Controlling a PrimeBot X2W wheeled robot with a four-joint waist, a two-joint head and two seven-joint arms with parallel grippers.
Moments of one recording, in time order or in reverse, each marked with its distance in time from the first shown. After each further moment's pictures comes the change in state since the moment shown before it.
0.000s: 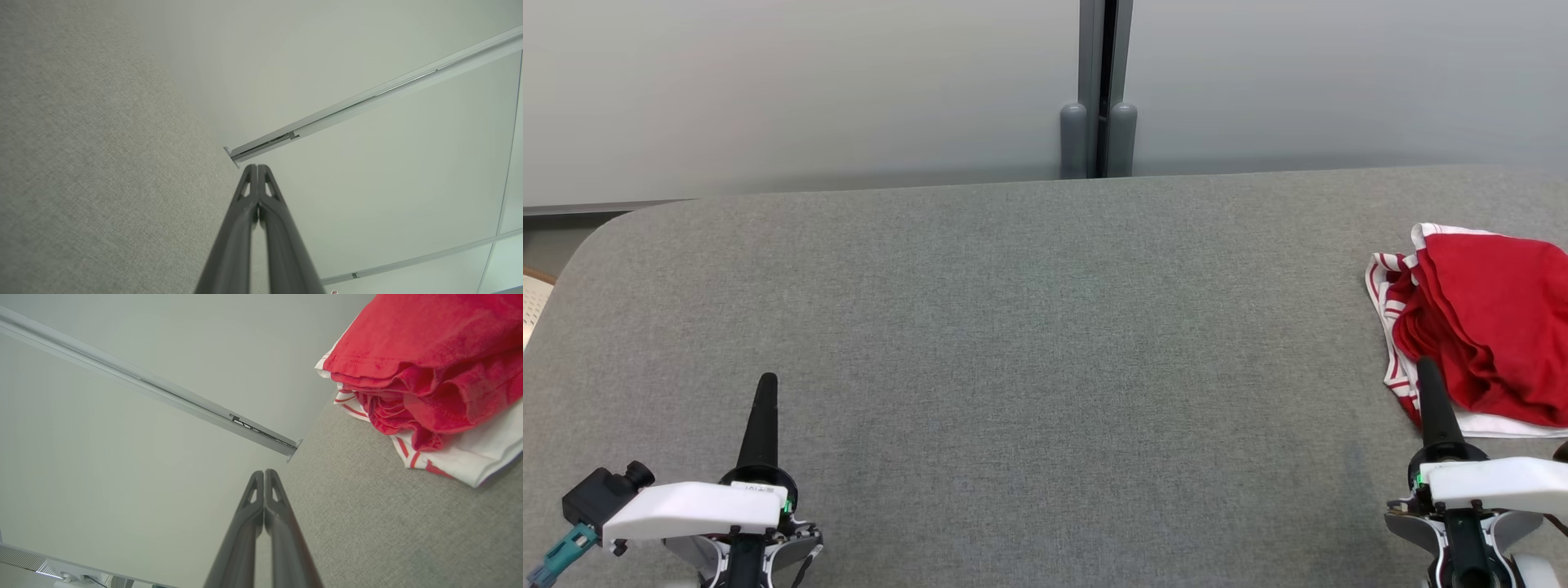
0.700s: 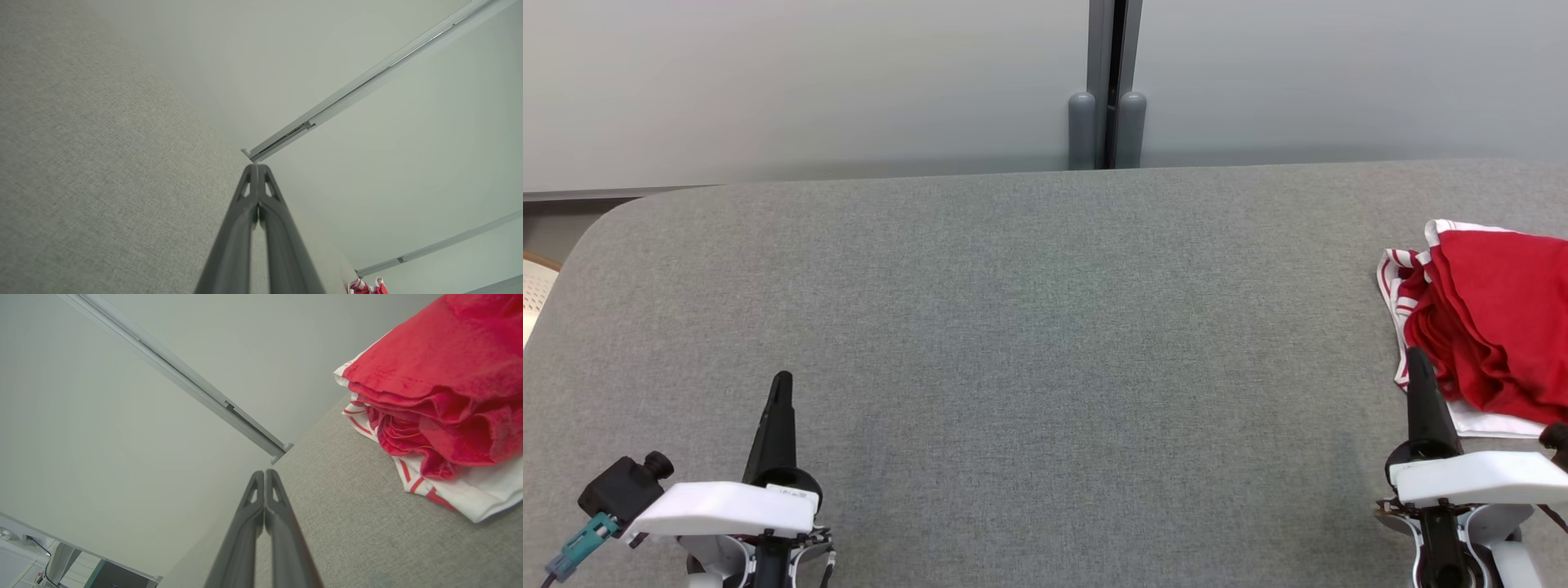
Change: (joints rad) left arm 0.001 -0.003 -0.036 0.000 0.194 0.009 -0.057; right arm -0.011 0.001 0.028 0.009 -0.230 0.000 -0.059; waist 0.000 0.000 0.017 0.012
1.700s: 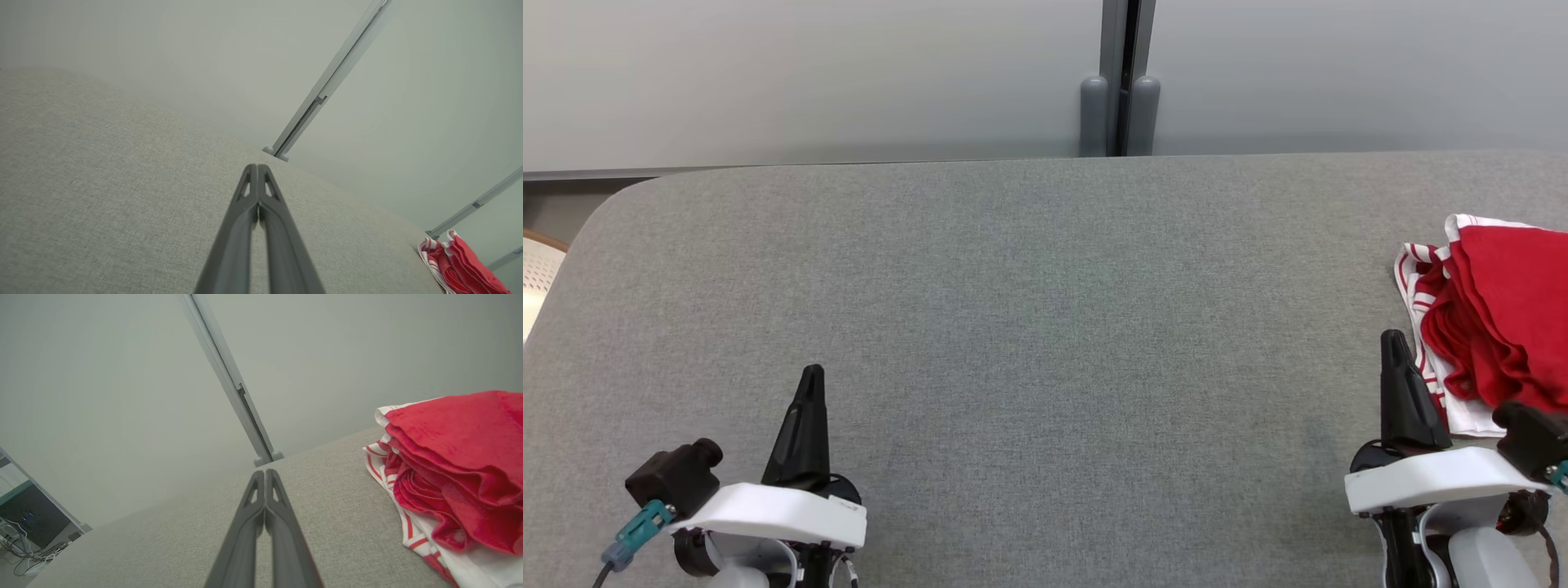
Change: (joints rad) left arm 0.000 -0.008 -0.058 0.000 0.384 0.017 -0.101; right arm -0.016 0.001 0.047 0.010 -0.445 0.000 -0.109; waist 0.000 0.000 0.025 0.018
